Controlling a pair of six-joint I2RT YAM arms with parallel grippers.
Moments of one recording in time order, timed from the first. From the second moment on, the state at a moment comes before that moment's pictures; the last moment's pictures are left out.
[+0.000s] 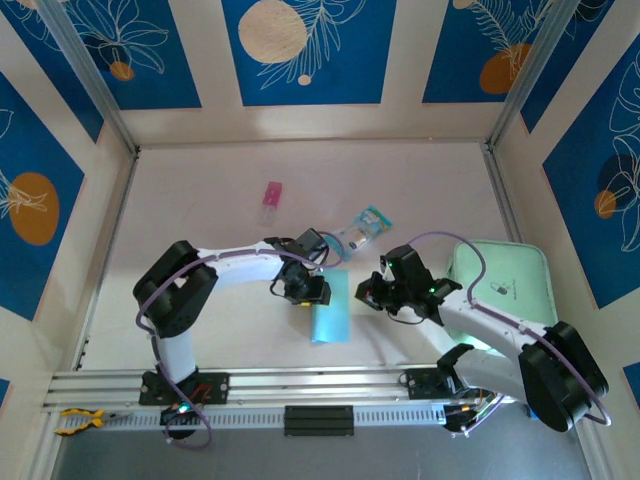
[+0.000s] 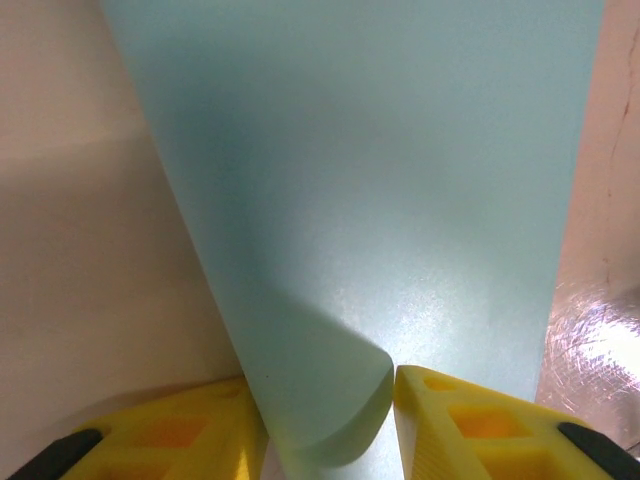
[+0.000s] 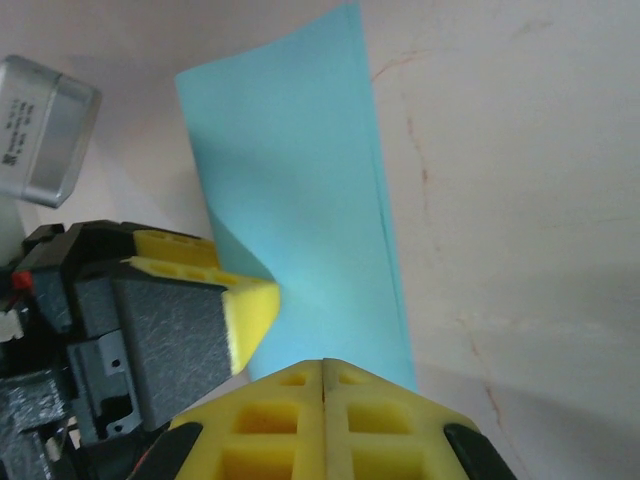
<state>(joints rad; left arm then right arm) -0.84 1.83 1.10 -0.58 0.32 -0.67 0.58 1.10 0.44 -0.22 -0.37 1.04</state>
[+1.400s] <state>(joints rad) -0.84 1.84 1.10 -0.59 0.32 -0.67 0.66 1.36 0.51 -0.09 -0.36 1.05</state>
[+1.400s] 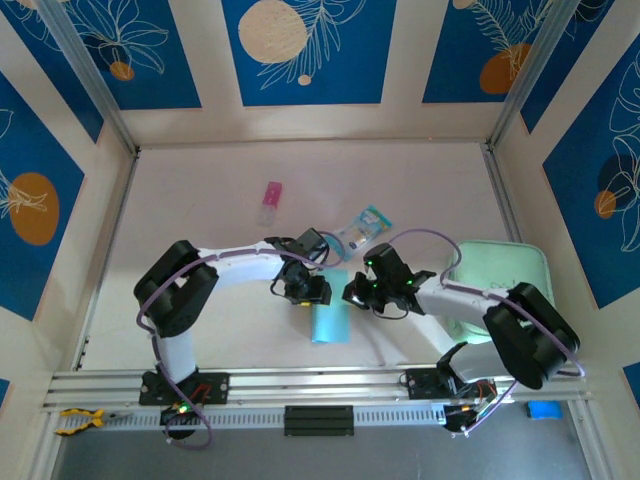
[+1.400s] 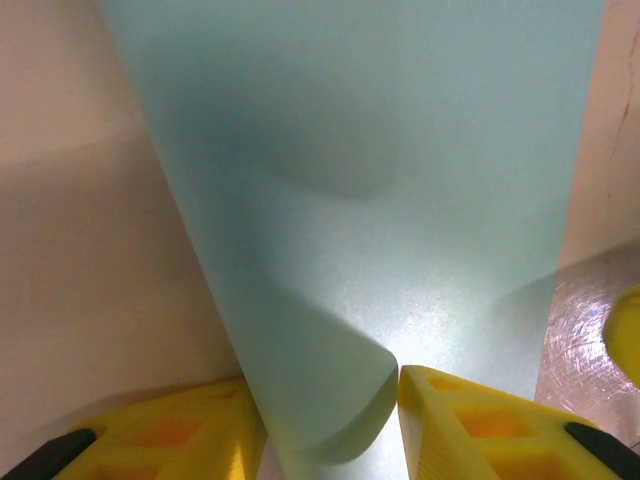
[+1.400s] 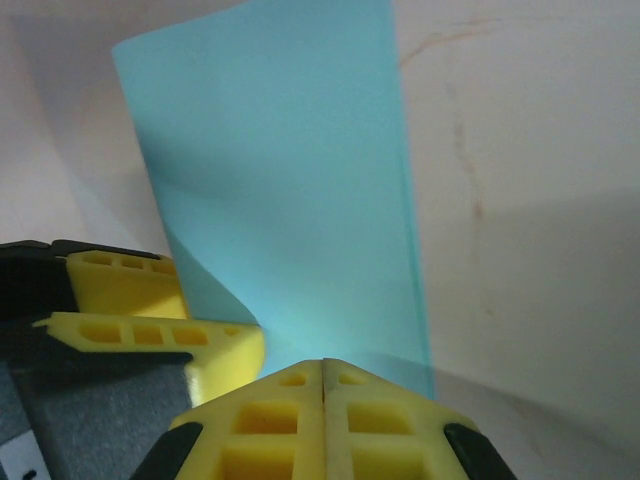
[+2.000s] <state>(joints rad) -0.84 1.83 1.10 -0.59 0.33 -0.68 0.66 1.51 0.53 -0.02 -0.43 0.99</state>
